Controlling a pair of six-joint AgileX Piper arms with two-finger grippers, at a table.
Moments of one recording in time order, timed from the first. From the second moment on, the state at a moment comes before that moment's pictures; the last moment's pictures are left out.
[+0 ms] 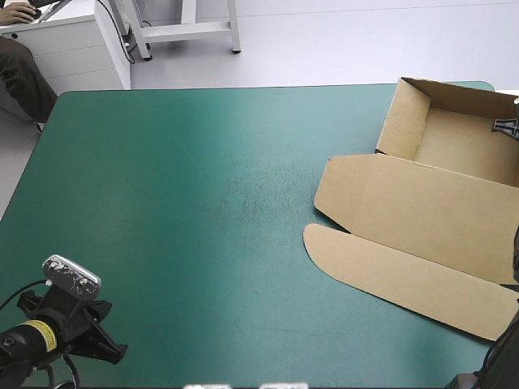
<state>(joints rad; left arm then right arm) -0.57 0.52 -0.72 0.15 1.19 -0.08 -0.42 2.08 -2.03 -0.04 1.09 -0.06</state>
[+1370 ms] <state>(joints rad) -0.57 0.52 -0.72 0.15 1.19 -0.12 -0.15 1.91 -2.16 0.35 1.24 -0.21</state>
